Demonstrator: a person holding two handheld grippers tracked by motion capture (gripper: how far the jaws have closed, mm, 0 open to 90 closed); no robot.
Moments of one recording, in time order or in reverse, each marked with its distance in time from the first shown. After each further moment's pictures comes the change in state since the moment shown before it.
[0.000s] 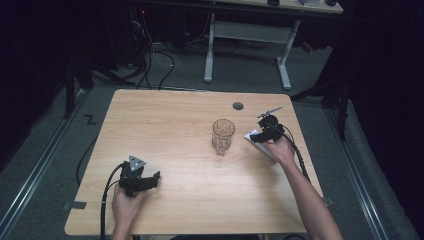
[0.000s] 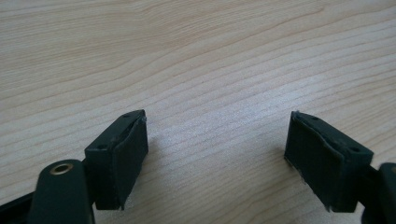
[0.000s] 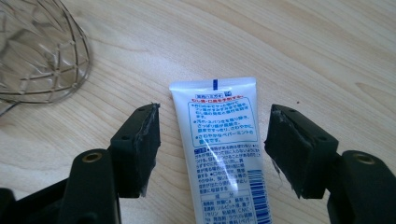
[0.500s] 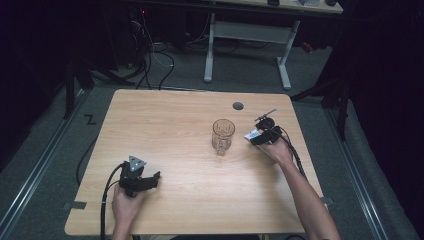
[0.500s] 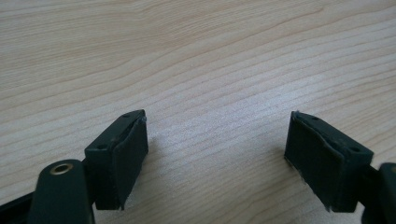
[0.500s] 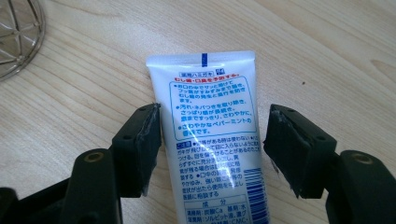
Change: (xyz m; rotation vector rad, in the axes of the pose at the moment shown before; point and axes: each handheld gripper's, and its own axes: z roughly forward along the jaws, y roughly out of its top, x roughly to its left) left arm 0.000 0.000 0.000 0.000 0.000 0.000; right arm -0.002 -0.002 0.022 0.100 -0.045 -0.019
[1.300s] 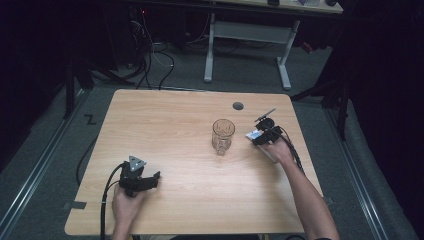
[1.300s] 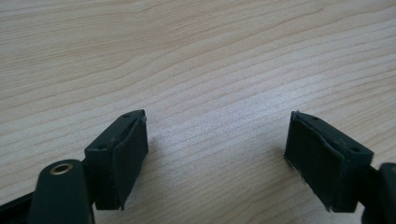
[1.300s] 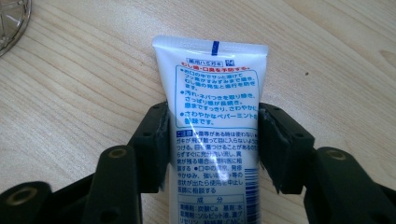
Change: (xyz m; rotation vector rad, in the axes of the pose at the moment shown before) left arm 0.000 0.000 0.000 0.000 0.000 0.000; right arm -0.004 0.000 0.004 0.047 0.008 -0.021
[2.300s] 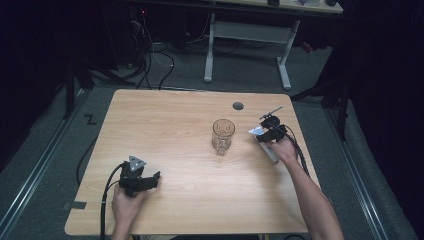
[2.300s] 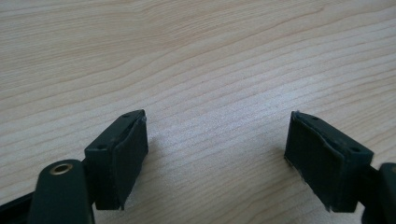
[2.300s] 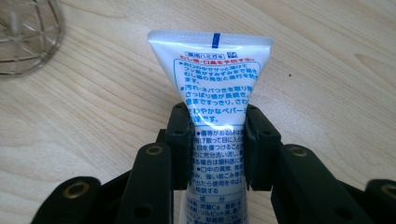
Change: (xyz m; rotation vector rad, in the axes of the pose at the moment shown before) left arm 0.000 0.000 0.000 0.000 0.000 0.000; right arm -0.007 -0.004 -0.020 -0.050 0.039 0.034
